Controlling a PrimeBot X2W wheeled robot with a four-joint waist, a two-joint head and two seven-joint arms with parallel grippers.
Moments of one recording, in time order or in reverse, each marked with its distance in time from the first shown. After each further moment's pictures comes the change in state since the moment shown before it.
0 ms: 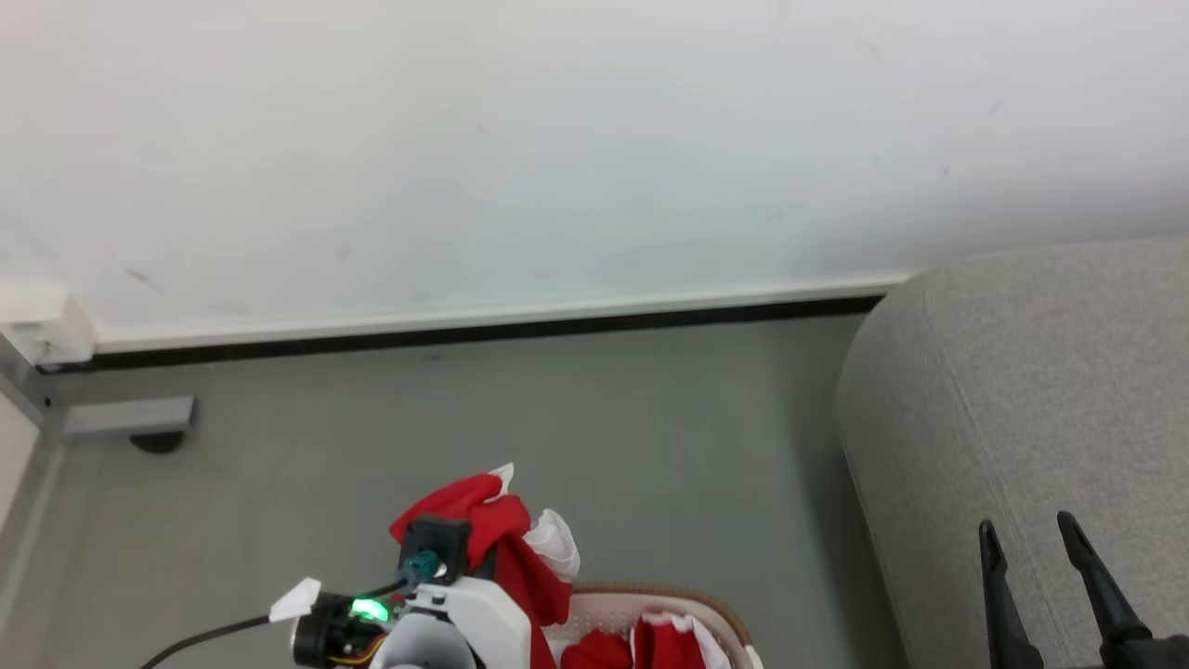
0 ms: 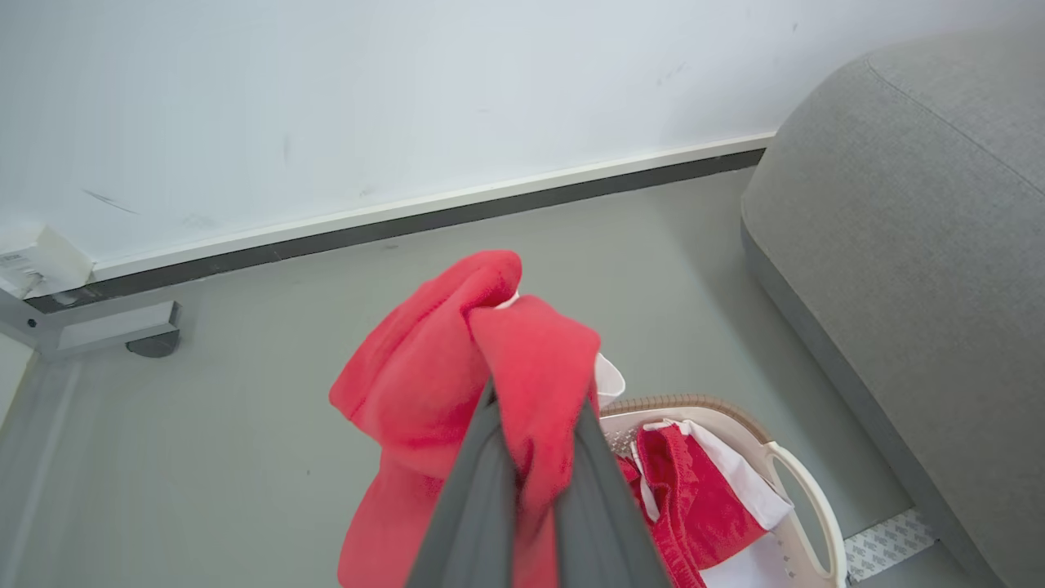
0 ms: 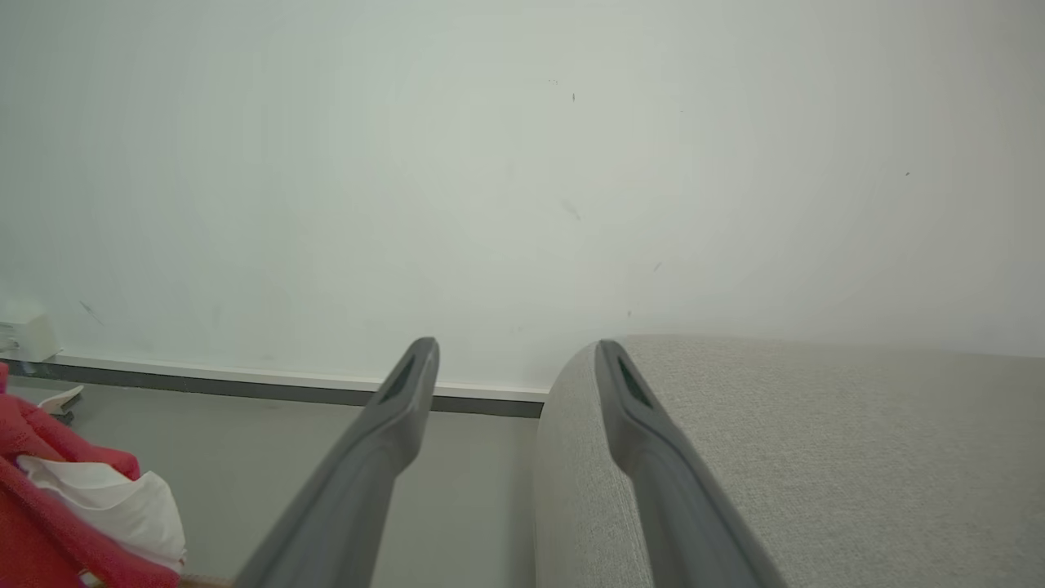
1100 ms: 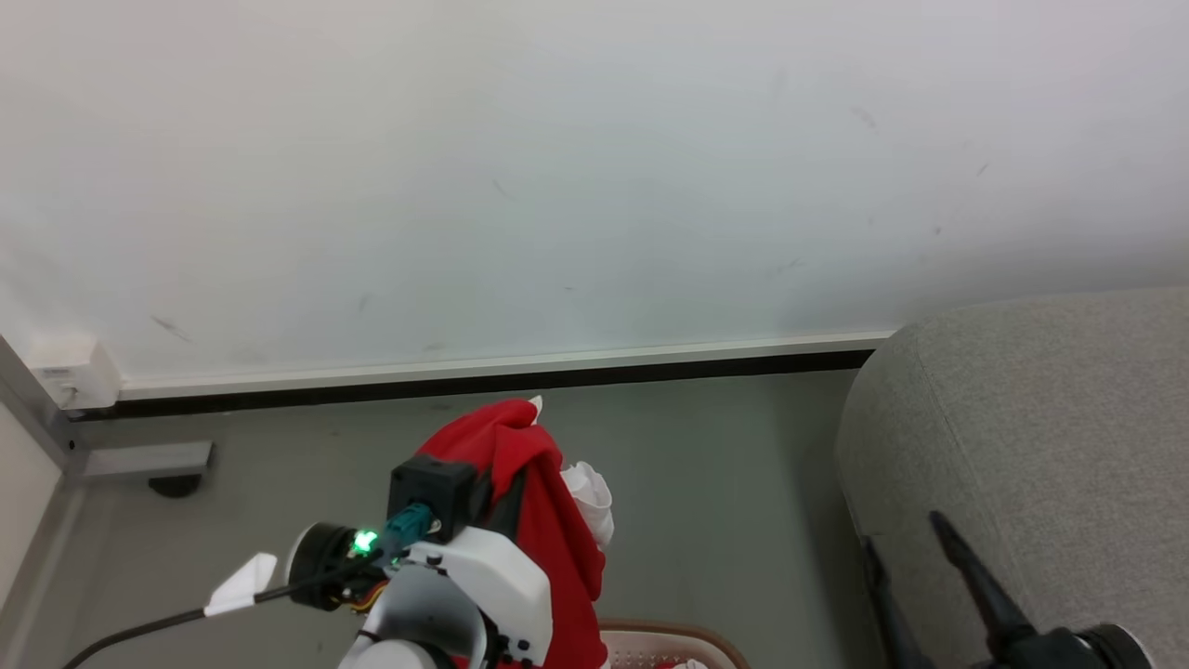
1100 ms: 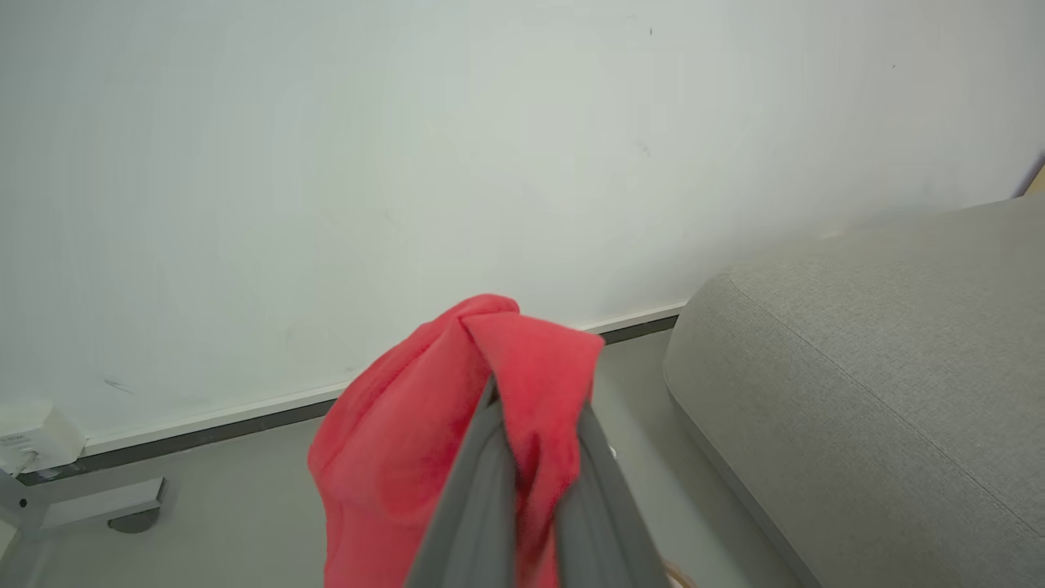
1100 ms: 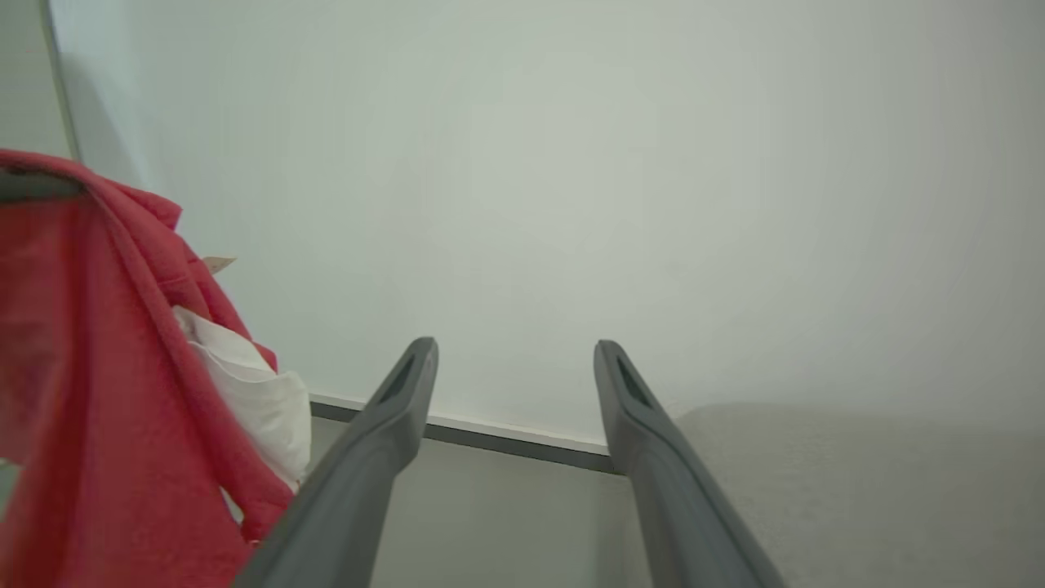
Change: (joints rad) left arm 0.064 0.054 -0.027 -0.509 -0.030 0.020 0.184; right arm 0.005 -0.007 0.159 -0.010 0.022 0.000 0.000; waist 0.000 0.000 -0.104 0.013
